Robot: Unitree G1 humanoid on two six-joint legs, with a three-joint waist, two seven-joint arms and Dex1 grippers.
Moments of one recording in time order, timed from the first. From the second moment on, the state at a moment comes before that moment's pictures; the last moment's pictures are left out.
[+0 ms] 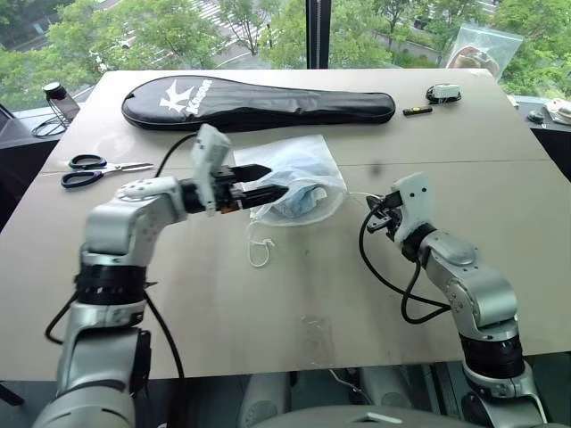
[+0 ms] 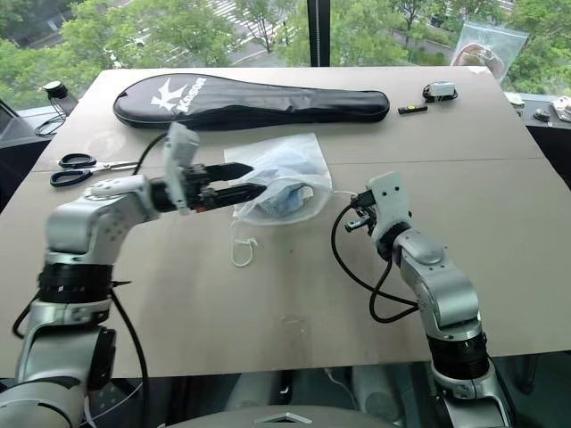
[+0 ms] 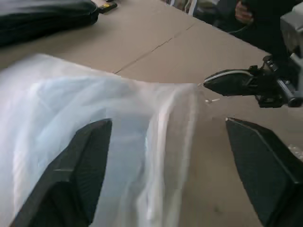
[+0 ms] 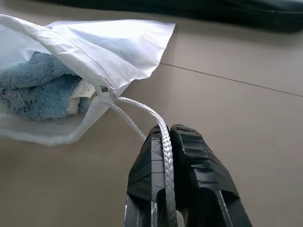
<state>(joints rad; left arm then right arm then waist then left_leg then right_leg) -0.56 0.71 0.15 0.00 -0.63 0.82 -1.00 -0.30 -0.21 0.06 -0.45 0.21 0.84 0.27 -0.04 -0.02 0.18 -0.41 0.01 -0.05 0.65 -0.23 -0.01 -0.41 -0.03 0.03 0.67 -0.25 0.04</state>
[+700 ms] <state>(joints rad) -0.20 0.57 0.04 -0.11 -0.29 0.49 -0.68 -0.30 -0.24 0.05 -0.46 0.24 0.86 0.26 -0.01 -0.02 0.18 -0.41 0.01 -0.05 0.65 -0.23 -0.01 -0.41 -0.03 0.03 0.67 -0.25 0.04</state>
